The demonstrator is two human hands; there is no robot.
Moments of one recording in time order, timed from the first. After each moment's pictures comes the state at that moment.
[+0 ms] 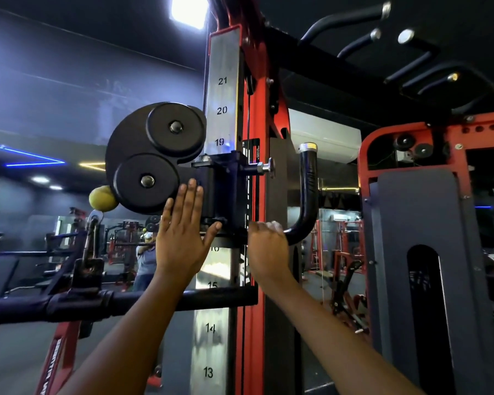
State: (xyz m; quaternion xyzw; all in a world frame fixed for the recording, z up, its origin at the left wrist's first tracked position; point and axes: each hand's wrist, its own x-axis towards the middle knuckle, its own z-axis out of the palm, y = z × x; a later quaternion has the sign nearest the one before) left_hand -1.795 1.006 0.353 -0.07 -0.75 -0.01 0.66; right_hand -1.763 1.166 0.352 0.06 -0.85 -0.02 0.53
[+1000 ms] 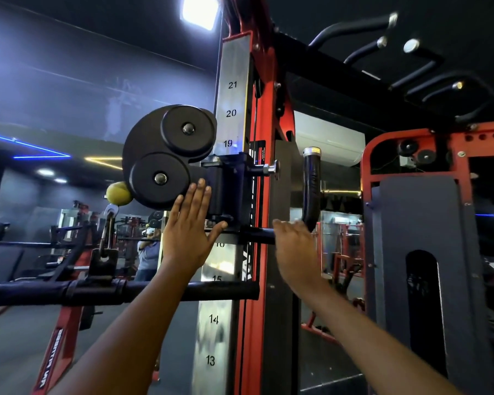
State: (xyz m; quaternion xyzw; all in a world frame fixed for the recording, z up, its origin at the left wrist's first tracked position) left_hand -1.784 0.998 0.353 -0.06 -0.77 0.02 0.64; right_hand -1.756 1.216 0.338 0.12 -0.75 -0.03 0.65
